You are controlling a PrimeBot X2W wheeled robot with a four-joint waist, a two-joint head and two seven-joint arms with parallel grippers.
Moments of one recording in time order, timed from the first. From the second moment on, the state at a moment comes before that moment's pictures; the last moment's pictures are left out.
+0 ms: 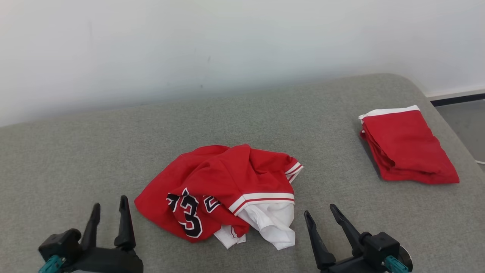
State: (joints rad) left arm -0.16 0.13 -0.08 0.36 -0.52 0.03 -0.26; right arm -0.09 -0.07 0.28 0.31 0.23 0.13 -0.24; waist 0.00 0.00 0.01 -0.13
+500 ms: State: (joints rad) left arm 0.02 0.09 0.01 0.10 -0.25 -0.05 -0.26; right arm -0.10 -0.07 0.26 0.33 0.24 0.13 -0.19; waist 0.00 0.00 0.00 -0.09
